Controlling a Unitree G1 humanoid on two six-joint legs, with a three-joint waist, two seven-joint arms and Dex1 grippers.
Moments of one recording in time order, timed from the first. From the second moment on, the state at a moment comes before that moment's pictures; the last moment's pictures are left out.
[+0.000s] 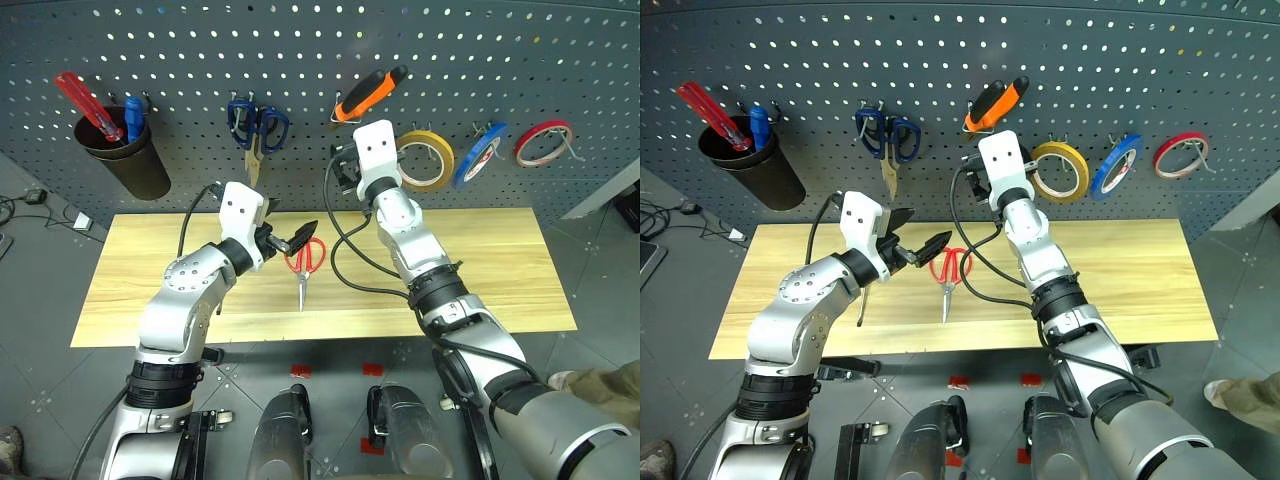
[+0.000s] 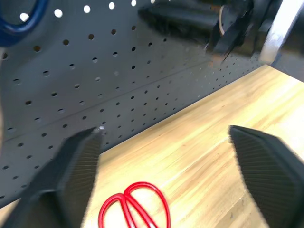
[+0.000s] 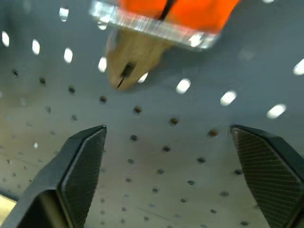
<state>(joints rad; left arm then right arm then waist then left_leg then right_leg) -0.42 0.40 0.04 -0.17 -0.31 0.53 -0.49 -0.98 0.04 0.06 0.62 -0.08 0.02 0.00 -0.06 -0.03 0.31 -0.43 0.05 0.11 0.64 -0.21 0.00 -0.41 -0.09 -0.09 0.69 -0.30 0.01</state>
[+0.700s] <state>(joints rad) -0.33 0.21 -0.08 -0.15 -0.19 0.93 -0.14 -0.33 -0.38 0.19 -0.45 0.32 0.80 0.56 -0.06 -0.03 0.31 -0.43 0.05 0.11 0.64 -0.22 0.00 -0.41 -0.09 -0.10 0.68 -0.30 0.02</state>
